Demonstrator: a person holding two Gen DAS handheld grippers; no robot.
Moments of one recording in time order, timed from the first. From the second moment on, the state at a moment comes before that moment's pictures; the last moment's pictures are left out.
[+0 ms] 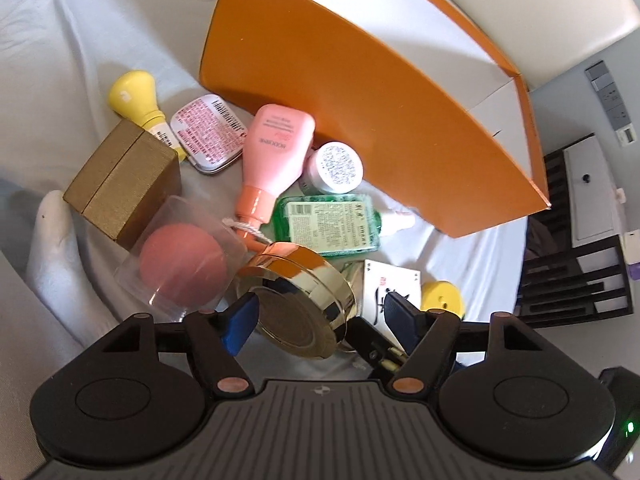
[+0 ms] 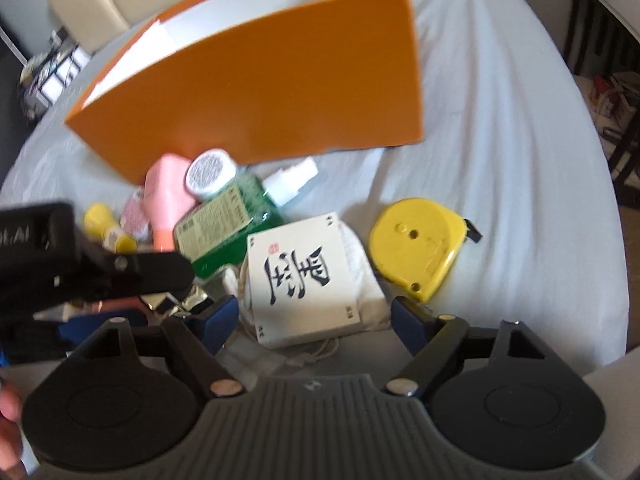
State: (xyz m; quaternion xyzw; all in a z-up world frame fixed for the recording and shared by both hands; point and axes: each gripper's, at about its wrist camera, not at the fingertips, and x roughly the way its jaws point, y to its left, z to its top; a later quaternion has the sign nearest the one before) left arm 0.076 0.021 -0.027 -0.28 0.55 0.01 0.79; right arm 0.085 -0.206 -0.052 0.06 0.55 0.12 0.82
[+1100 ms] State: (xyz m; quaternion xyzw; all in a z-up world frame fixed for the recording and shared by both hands) left arm 0.061 0.032 -0.029 -0.21 0.55 -0.01 0.81; right arm 0.090 -0.227 -0.067 0.19 0.60 0.09 0.77
